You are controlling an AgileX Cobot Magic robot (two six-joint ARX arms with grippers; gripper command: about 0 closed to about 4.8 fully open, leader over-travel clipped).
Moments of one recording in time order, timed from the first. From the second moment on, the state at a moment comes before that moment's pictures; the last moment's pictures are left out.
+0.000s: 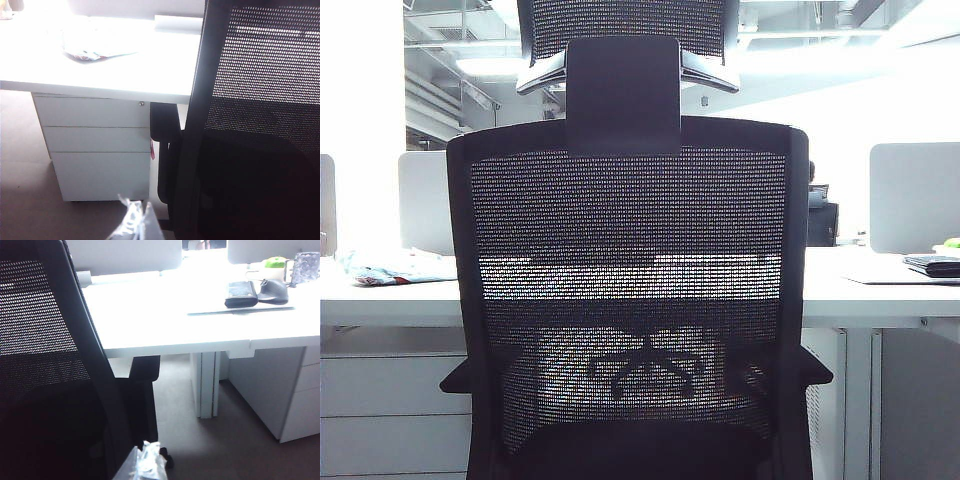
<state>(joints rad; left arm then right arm) 0.00 0.00 0.01 -0.08 -0.03 -0.04 0.01 0.00 0.01 -0.07 0.02 0.09</state>
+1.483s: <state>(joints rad) 0.00 0.00 0.01 -0.08 -0.03 -0.04 -0.02 0.00 0.01 -0.07 -0.03 0.05</state>
